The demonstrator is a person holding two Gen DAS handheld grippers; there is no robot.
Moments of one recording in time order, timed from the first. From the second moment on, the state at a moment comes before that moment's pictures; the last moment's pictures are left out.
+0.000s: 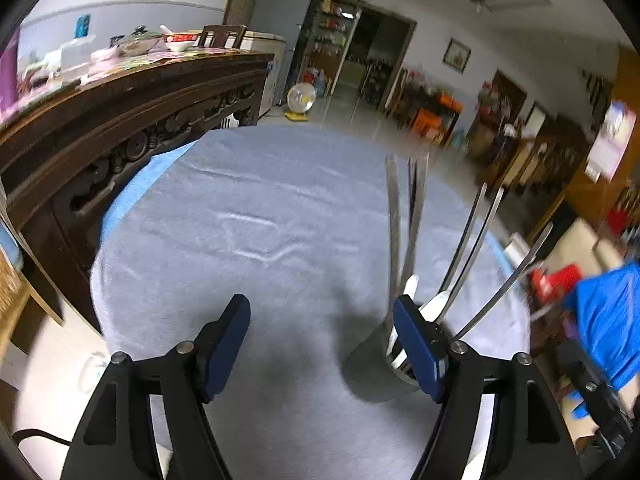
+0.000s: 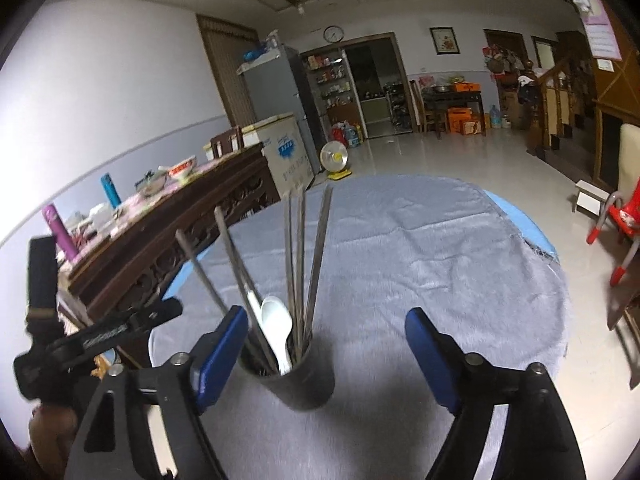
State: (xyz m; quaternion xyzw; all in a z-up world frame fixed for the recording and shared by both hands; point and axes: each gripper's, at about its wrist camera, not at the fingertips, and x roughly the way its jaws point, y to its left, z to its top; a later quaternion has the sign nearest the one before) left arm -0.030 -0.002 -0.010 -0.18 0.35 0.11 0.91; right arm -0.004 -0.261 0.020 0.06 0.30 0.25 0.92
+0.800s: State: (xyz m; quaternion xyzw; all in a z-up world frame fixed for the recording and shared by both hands) left arm -0.042 -0.019 0.008 -0.12 0.34 0.12 0.93; right arm -0.034 -0.237 0.010 -0.01 0.30 0.25 0.92
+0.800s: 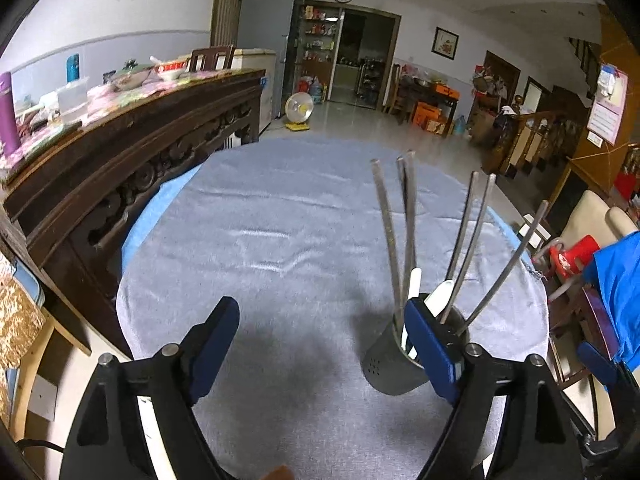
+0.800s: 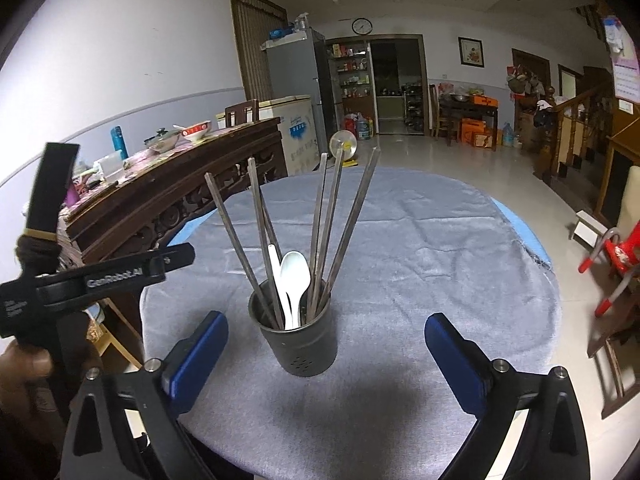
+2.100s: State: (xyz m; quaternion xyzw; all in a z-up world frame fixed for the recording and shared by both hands) left arm -0.043 -0.040 0.012 -0.07 0.35 0.09 0.93; right arm -0.030 -0.241 0.004 -0.01 0.32 0.22 0.92
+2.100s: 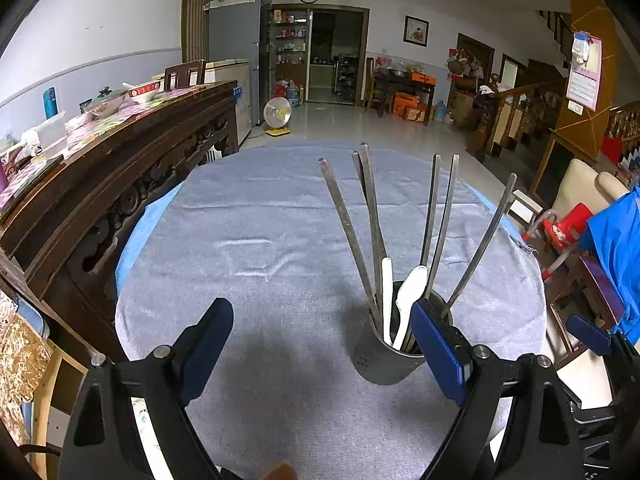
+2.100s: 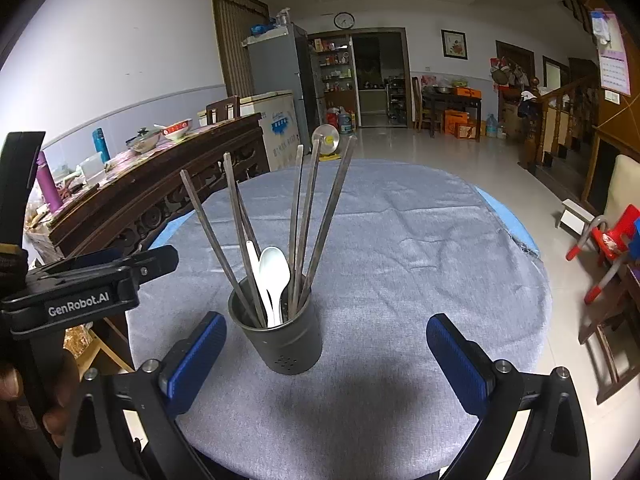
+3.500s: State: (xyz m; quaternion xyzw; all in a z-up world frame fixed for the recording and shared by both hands) left arm -0.045 -0.050 0.012 -0.07 0.34 0.06 0.93; right arm -0.029 -0.242 0.002 -0.01 0.33 0.21 0.92
